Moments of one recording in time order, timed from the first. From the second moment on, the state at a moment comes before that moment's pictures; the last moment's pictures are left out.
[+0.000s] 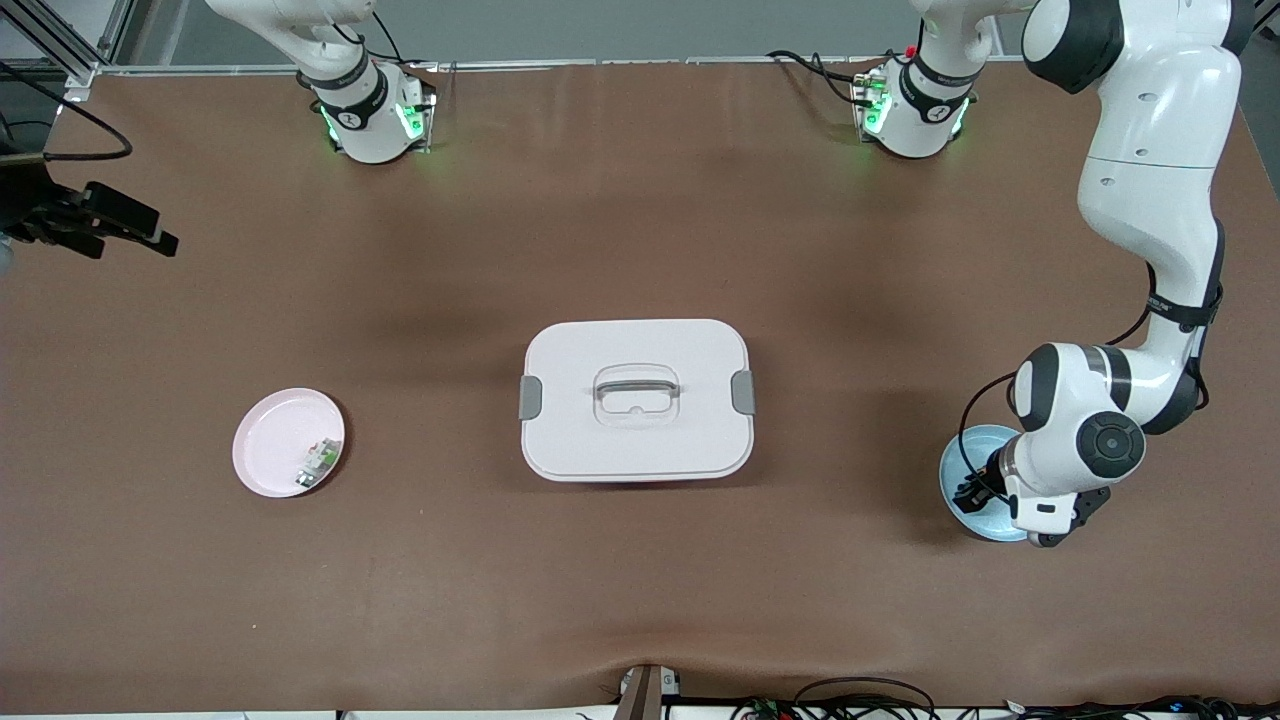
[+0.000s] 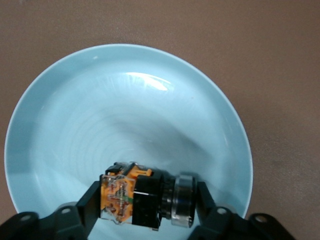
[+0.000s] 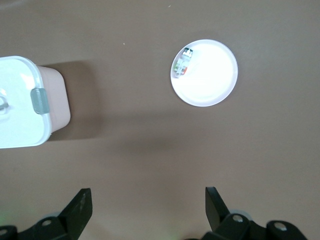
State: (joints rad) left arm 0.08 0.80 -0.13 -1.53 0.21 2.28 -0.80; right arm -0.04 -0.05 -0.03 -1.63 0.18 1.50 0.03
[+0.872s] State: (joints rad) left arm 0.08 0.69 -0.20 -1.50 0.16 2.11 -0.81; right arm 0.09 -0.01 -0.02 -1.70 0.28 1.58 0.22
